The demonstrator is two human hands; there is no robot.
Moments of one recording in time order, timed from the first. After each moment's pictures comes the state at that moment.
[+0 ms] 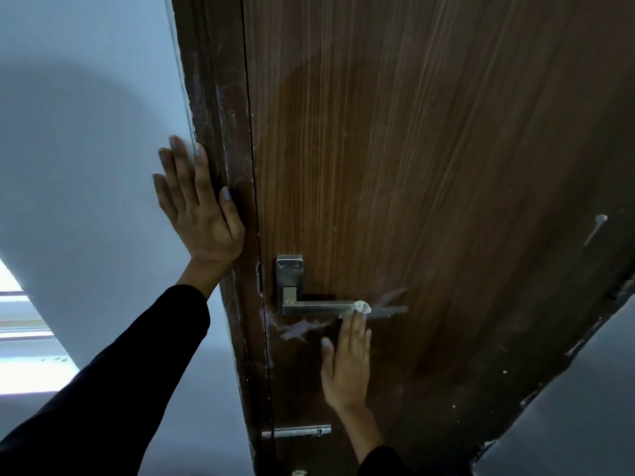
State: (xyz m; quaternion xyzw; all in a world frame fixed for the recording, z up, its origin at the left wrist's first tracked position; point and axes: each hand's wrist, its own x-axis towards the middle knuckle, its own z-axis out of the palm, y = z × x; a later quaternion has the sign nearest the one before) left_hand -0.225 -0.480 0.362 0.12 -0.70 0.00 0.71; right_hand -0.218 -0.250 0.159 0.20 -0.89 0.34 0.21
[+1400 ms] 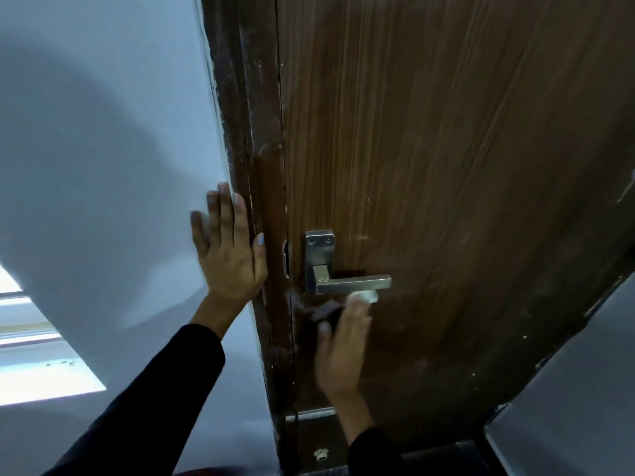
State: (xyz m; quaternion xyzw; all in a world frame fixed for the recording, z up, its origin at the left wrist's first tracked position) left_hand -0.201 -0.496 0.275 0.05 -0.79 0.05 0.61; right_hand -0.197 -0.320 0.129 0.14 -0.87 0.42 0.23
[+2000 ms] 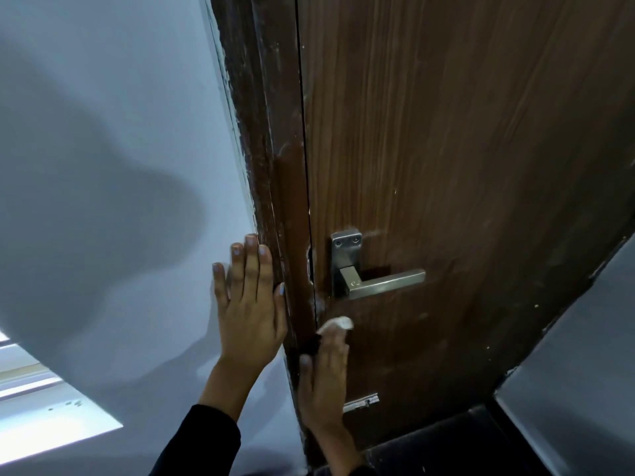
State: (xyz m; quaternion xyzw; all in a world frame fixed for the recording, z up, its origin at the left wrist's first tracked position) left_hand -0.161 -0.501 0.235 0.00 -0.88 0.02 0.47; right_hand -0.151 -0.396 0.095 0.09 -0.85 0.49 0.16
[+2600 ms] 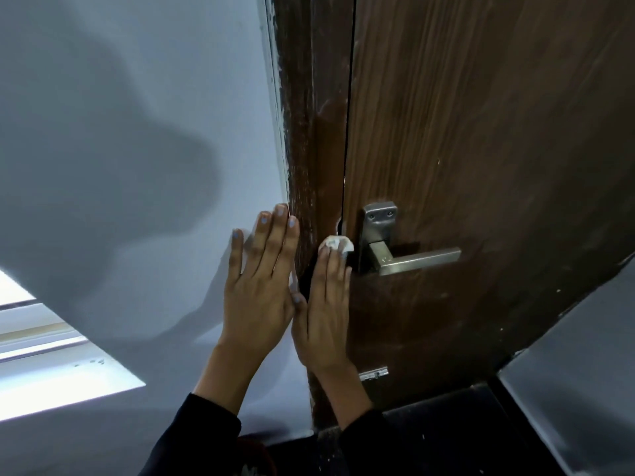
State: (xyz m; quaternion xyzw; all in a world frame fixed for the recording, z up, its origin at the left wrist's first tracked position) left_hand -0.136 -0.515 0.255 -0.05 -0.92 0.02 0.40; right_hand -0.161 -0.423 0.191 0.20 -0.85 0.41 0.26
